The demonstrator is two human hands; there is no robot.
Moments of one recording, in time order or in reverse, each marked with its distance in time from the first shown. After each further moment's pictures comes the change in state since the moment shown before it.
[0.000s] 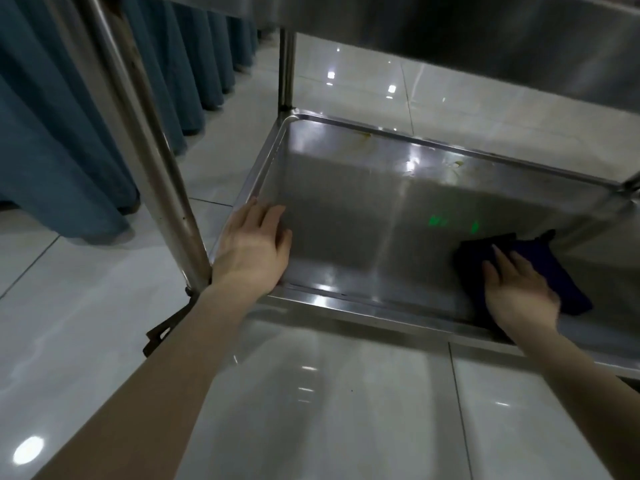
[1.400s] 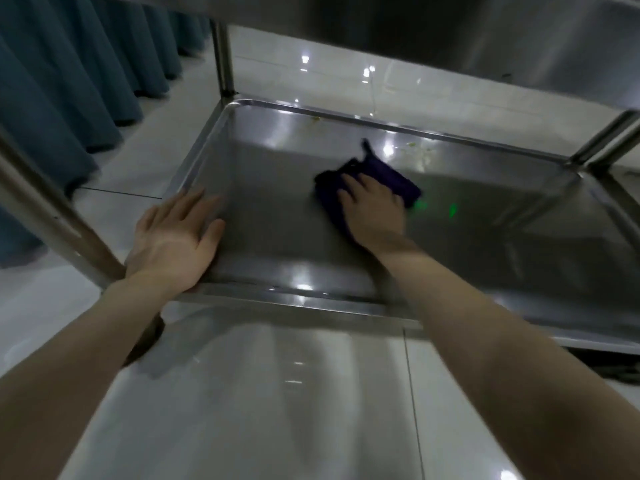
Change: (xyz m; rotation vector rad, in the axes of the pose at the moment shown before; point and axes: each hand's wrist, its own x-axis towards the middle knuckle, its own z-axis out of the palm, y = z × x) left_hand 0.008 -0.006 0.008 0.078 -0.159 -0.072; right_hand 0.069 -0.107 0.024 0.038 0.064 -0.345
